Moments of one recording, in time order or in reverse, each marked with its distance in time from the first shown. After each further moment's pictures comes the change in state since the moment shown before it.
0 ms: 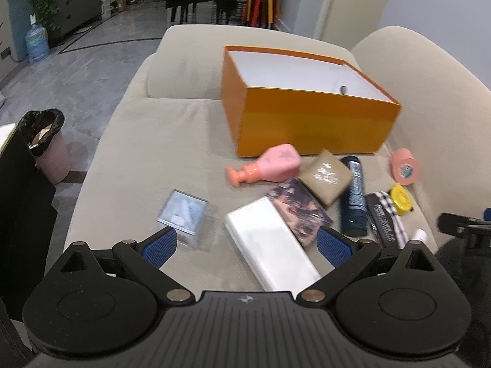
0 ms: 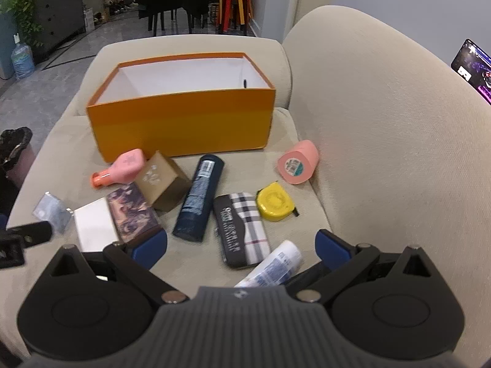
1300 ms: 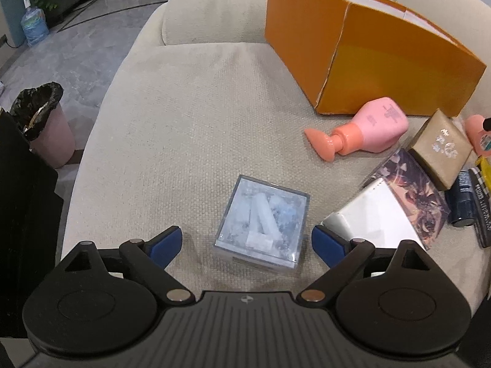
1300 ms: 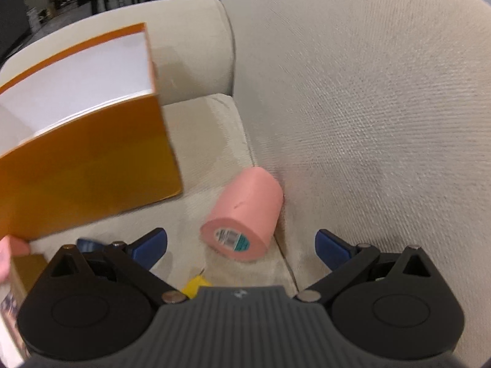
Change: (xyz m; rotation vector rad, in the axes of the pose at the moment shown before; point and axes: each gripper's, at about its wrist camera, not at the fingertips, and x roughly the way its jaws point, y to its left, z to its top) left arm 0.118 0.063 0.004 0.044 0.156 0.074; right arm 0.197 -0.081 0.097 0.156 0.157 -0.098
